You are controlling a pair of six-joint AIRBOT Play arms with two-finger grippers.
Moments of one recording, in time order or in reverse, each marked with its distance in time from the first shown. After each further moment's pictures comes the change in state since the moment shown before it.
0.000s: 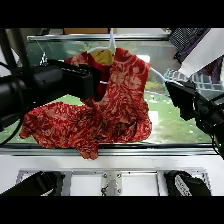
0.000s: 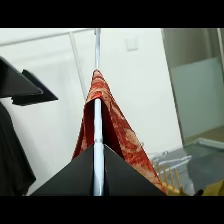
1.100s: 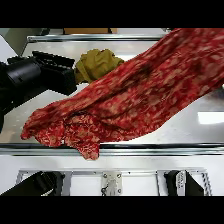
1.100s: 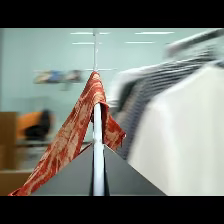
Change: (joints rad) left arm 0.000 0.041 0.000 0.143 0.001 0.045; right arm -0.690 0.180 0.392 -0.224 -0.774 0.122
